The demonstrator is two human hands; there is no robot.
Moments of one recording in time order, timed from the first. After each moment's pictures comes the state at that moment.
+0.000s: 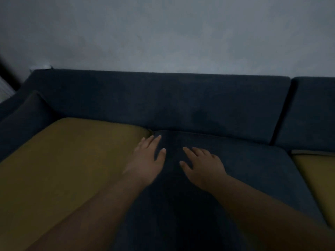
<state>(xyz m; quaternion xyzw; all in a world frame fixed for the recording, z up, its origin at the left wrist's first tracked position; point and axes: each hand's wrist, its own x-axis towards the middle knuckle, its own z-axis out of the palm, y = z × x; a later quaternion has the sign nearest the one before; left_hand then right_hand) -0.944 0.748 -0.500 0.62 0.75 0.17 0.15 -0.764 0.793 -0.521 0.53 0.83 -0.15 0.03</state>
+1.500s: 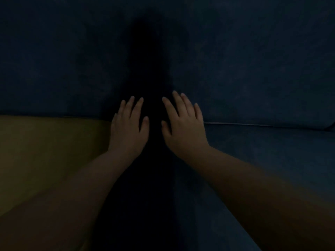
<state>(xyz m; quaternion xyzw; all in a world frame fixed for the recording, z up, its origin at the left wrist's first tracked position) -1.075 1.066 -0.730 0.67 0.71 0.21 0.09 -0.915 1.075 -0.725 0.56 0.80 -0.02 -0.22</state>
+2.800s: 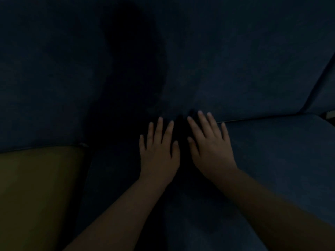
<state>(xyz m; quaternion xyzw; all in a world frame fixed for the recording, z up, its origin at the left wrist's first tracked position) -0.907 1.078 -0.775 0.74 0.65 0.10 0.13 -0.762 1.075 -0.777 0.68 0.72 -0.03 -0.15</state>
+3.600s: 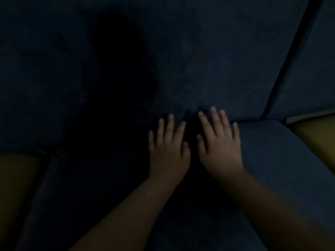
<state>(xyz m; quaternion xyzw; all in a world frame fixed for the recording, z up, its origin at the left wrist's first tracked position) -0.788 1.082 -0.784 0.77 0.61 0.17 0.12 -0.652 1.070 -0.779 0.72 0.67 0.03 -0.15</state>
